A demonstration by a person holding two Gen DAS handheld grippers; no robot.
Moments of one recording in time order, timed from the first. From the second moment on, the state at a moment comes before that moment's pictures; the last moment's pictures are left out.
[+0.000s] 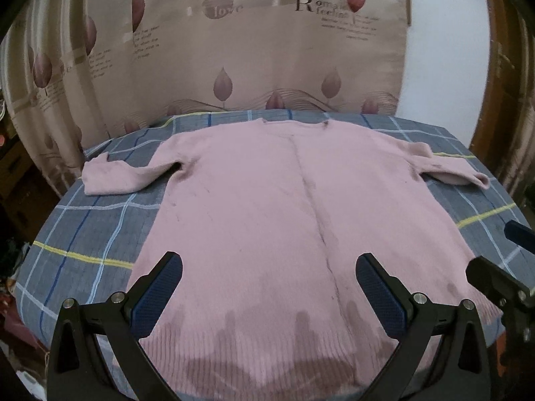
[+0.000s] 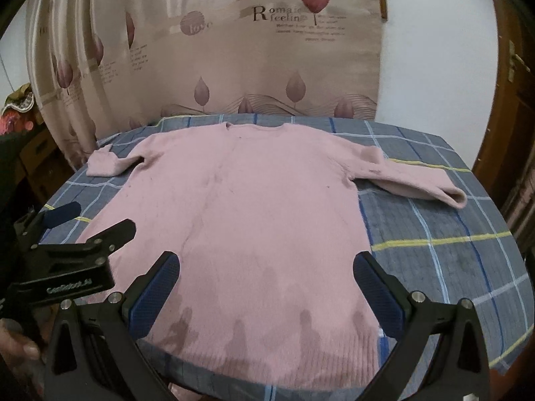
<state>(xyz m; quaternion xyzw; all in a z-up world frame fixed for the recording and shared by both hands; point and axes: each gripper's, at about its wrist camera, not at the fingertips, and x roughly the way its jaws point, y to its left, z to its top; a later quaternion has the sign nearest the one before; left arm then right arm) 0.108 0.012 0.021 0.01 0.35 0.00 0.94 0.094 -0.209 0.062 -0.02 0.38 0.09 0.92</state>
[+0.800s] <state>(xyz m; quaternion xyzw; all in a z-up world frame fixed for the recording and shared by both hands) 0.184 0.026 -0.019 0.03 0.38 0.04 0.92 0.196 -0.231 0.027 0.06 0.43 0.09 0.89</state>
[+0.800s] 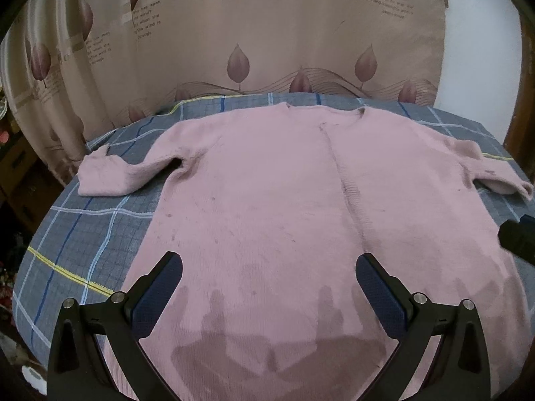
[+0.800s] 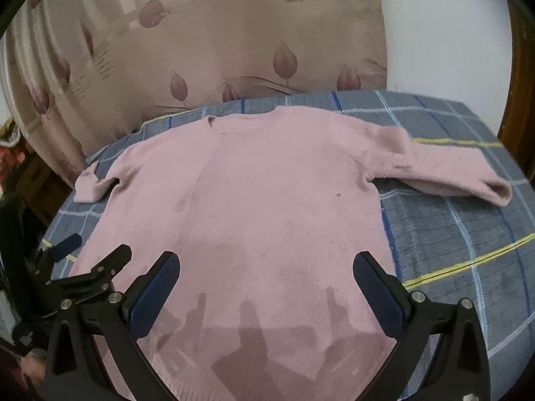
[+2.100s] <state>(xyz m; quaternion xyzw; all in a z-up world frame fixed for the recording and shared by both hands) 0.197 0.038 -0.055 0.00 0.42 0.06 0.90 0.254 -0.489 -0.011 0.37 0.39 -0.01 0.84</state>
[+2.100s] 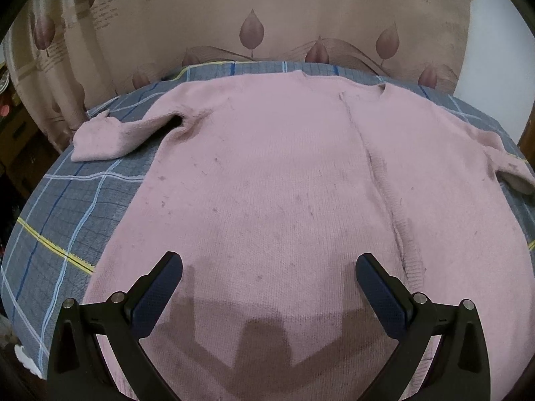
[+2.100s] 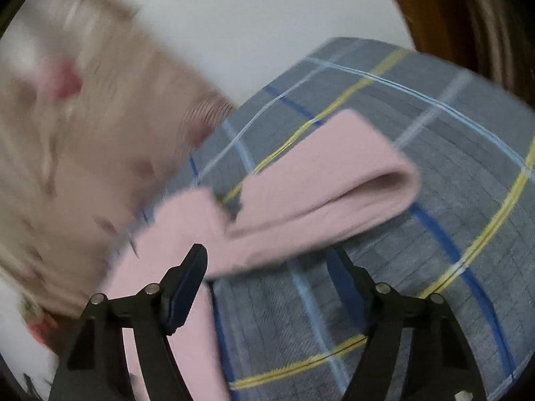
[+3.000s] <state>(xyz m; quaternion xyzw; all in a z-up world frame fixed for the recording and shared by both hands) 0.204 0.040 -0.062 -0.02 0.44 0.05 0.89 0.313 -0.551 -0.066 0.57 0.35 -0.06 0.74</state>
